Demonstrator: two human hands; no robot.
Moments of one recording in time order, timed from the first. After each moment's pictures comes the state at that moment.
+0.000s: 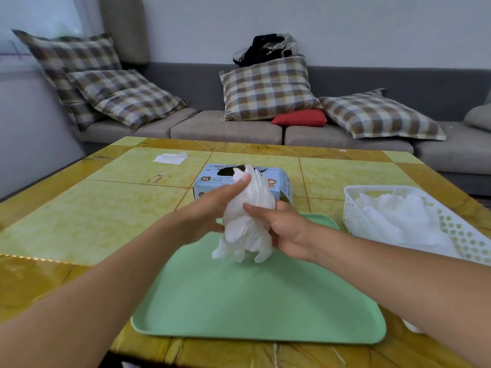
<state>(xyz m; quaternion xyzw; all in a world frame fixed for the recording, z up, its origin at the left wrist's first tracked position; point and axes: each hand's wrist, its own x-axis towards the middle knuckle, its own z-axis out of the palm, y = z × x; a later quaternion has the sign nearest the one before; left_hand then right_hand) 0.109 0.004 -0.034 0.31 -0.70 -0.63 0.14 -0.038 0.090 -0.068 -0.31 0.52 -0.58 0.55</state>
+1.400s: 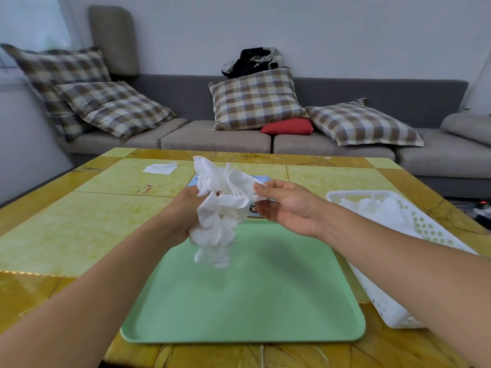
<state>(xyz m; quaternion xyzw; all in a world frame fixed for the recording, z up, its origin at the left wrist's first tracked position) 0.117 0.001 -0.025 0.36 -0.70 -0.56 0.26 -0.076 0.101 -0.019 -0.31 0.49 -0.61 0.54</state>
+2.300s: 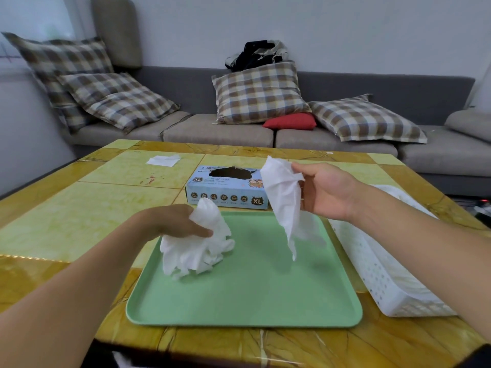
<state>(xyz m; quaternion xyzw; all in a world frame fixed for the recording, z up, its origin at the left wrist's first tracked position) 0.149 -0.026 -0.042 0.47 -0.82 -0.32 -0.07 -0.100 0.136 0.011 -0.30 0.52 -0.57 0.56</state>
